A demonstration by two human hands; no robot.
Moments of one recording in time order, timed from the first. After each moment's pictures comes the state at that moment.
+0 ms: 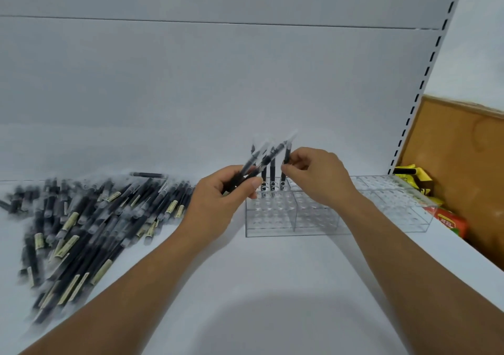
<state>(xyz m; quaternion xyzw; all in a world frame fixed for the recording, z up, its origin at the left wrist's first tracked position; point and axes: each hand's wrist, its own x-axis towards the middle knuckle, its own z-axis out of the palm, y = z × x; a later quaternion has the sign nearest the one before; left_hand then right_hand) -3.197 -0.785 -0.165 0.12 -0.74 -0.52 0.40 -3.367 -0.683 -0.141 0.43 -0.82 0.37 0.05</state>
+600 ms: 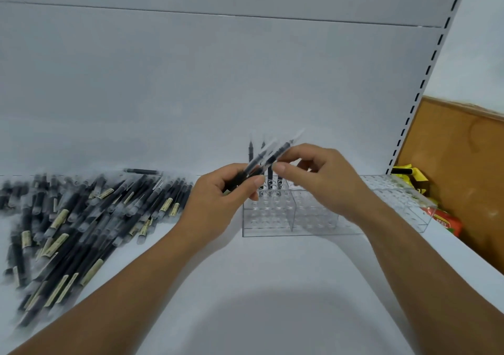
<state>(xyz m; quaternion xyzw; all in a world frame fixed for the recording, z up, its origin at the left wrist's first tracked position) -3.199 -0.780 -0.163 0.09 -0.76 -0.51 0.39 -3.339 -0.655 -0.124 0.52 -0.69 0.50 -0.05</state>
